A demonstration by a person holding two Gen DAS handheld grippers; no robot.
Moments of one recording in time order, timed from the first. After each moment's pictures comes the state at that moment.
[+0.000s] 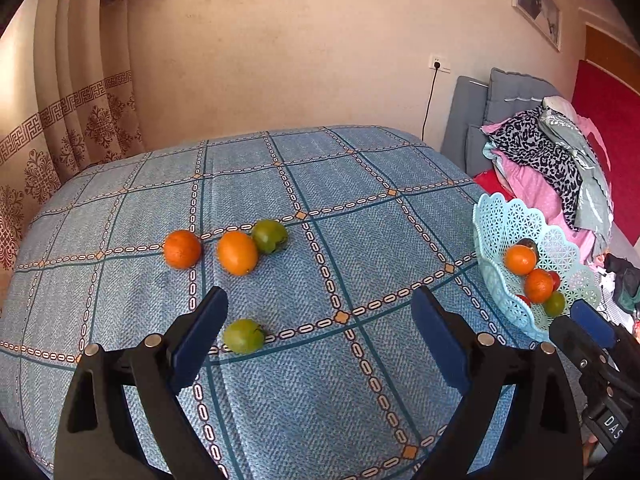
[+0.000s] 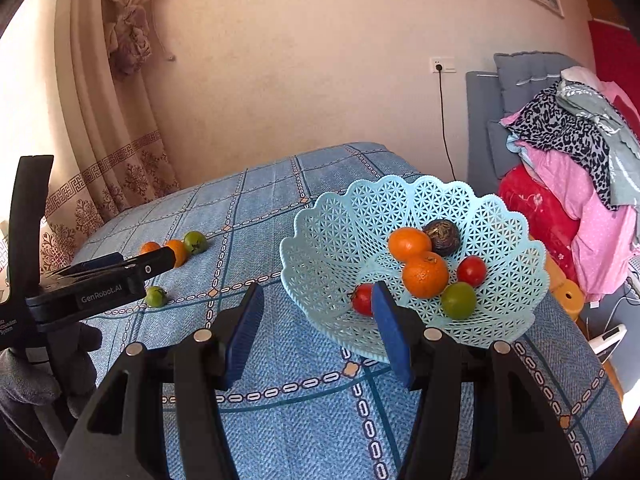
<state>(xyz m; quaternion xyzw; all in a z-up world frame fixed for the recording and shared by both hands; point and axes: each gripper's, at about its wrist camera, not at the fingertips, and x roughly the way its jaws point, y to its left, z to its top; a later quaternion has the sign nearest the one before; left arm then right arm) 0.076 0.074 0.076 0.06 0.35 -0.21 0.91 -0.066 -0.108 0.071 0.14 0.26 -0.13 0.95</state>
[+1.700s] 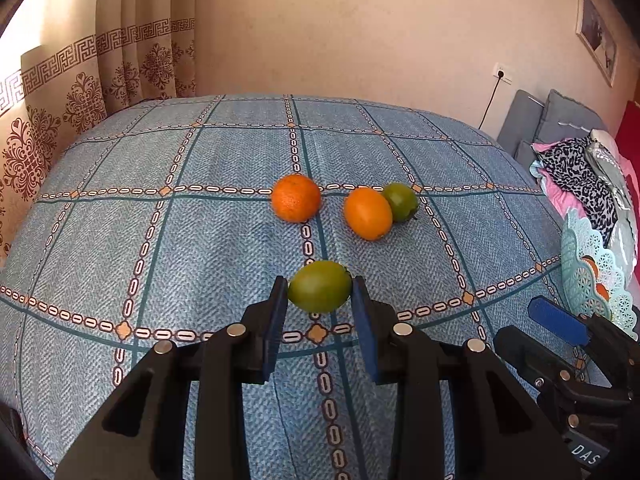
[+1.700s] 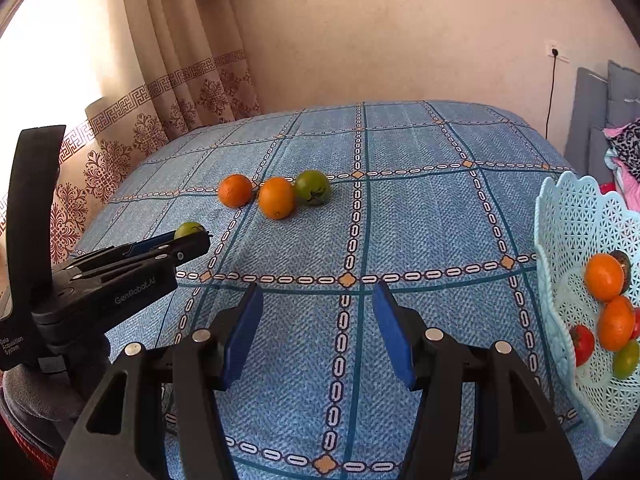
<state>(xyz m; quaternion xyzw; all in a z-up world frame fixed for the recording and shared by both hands) 0.117 0.164 0.037 0.00 0.39 -0.13 0.91 0.051 -0.014 0.047 0.09 0.37 0.04 0.93</state>
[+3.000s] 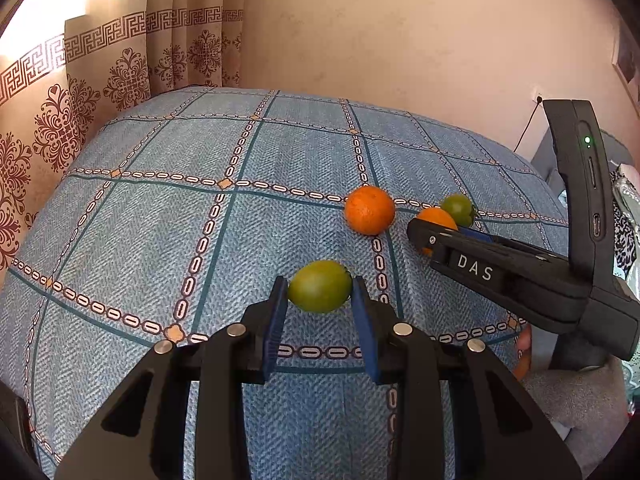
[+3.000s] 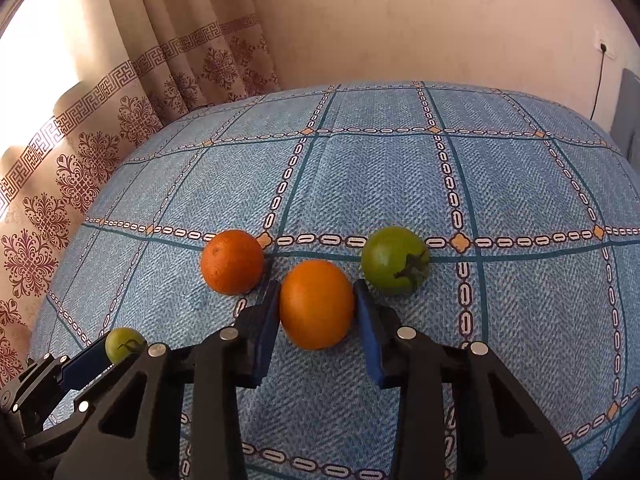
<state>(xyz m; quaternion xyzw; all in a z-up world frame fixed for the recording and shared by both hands) 0.141 0.206 0.028 -0.04 0.39 -0.08 0.92 0.218 0.030 0.015 0.08 0.42 0.07 0.90</state>
